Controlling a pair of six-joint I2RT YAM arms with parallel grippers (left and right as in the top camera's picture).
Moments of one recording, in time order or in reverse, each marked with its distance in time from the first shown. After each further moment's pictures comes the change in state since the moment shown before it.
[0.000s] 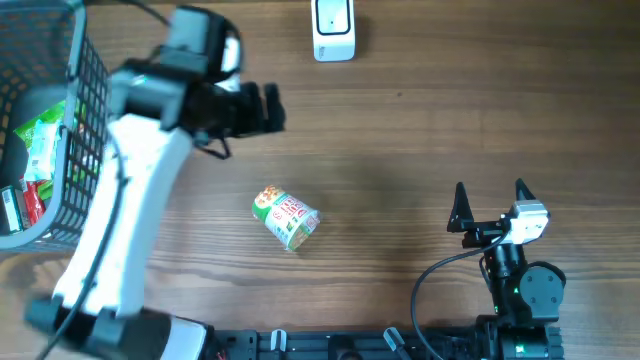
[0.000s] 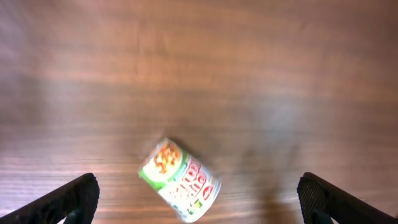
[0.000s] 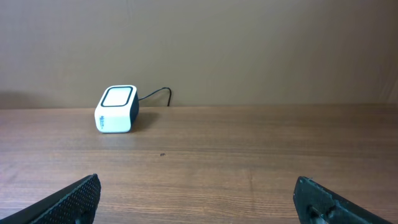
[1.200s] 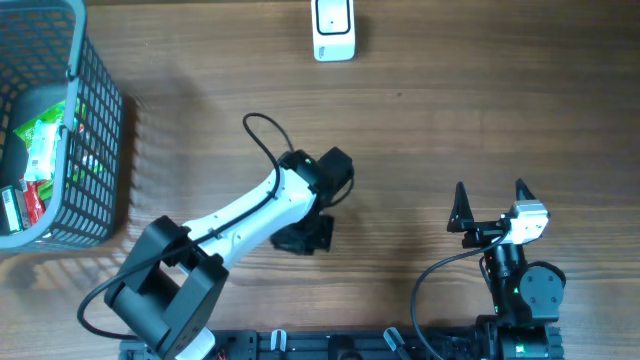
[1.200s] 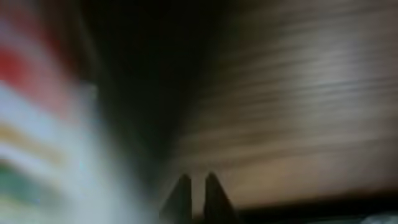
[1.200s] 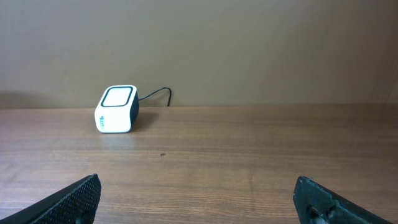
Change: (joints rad) left arm -0.451 0.144 -0.626 0.241 0.008 -0.154; right arm 0.000 0.000 0.000 0.000 0.000 0.000
